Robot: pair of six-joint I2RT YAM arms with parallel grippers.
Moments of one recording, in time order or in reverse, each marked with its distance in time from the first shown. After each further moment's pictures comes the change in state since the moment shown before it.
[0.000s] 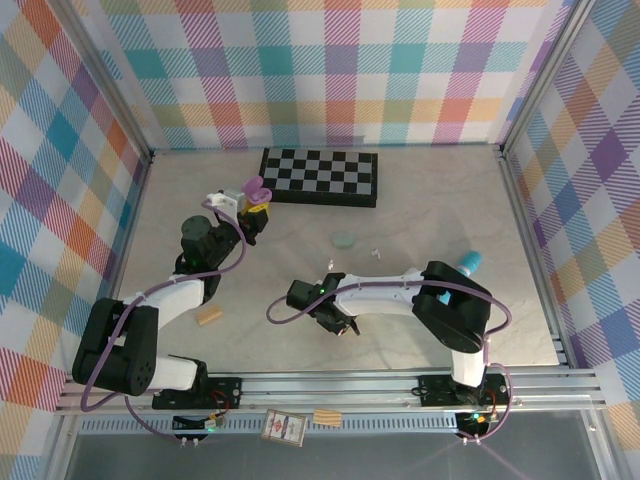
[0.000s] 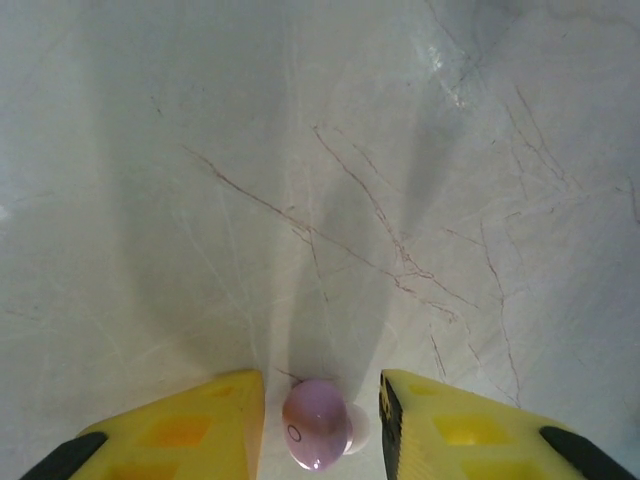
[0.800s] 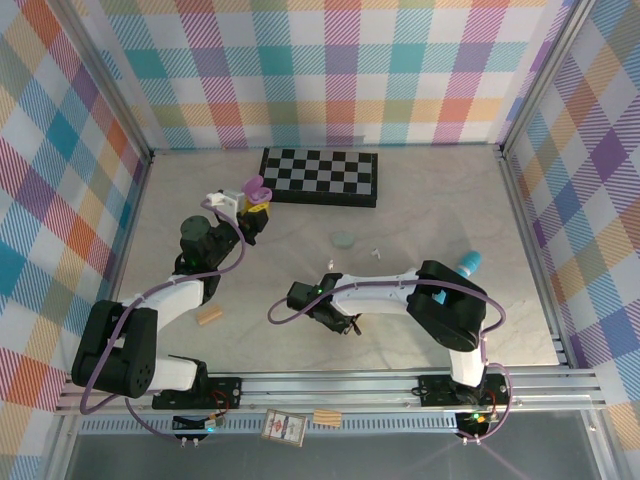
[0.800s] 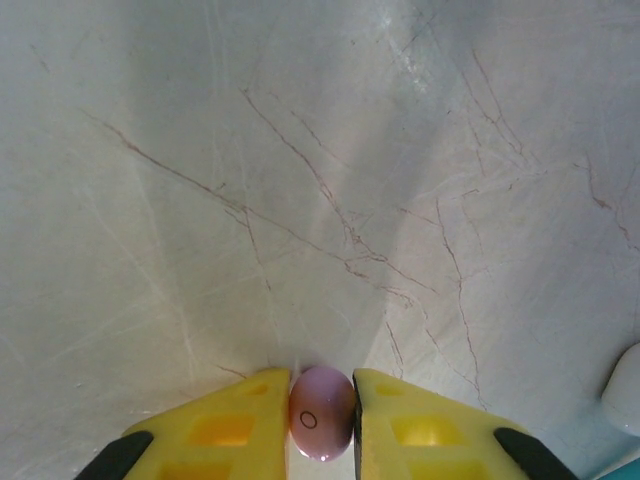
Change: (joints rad) left arm 0.000 -0.011 0.000 0.007 0.022 0.000; right arm 0.000 0.024 0.011 -0.046 0.059 0.008
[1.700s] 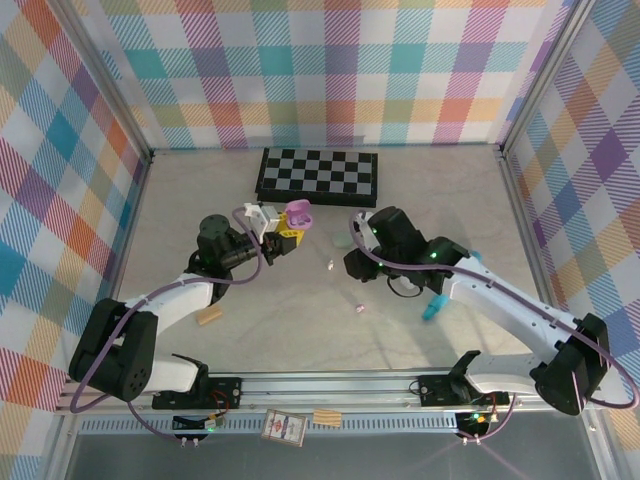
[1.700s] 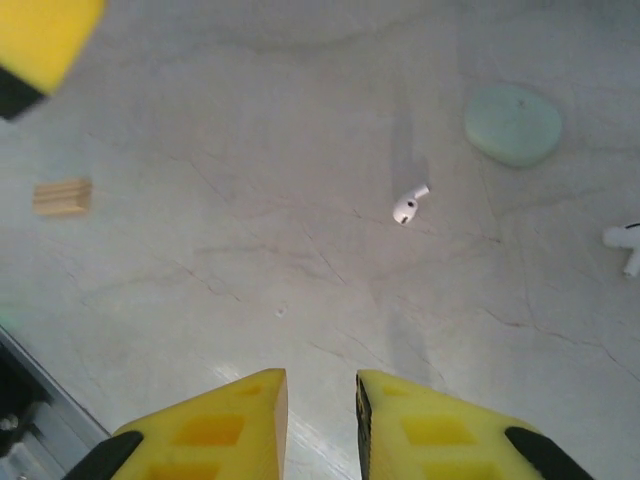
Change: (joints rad) left arm -0.154 -0.003 0.041 -0.126 0.328 0.163; right arm -0.386 -0.666 -0.126 0.288 -0.552 0.072
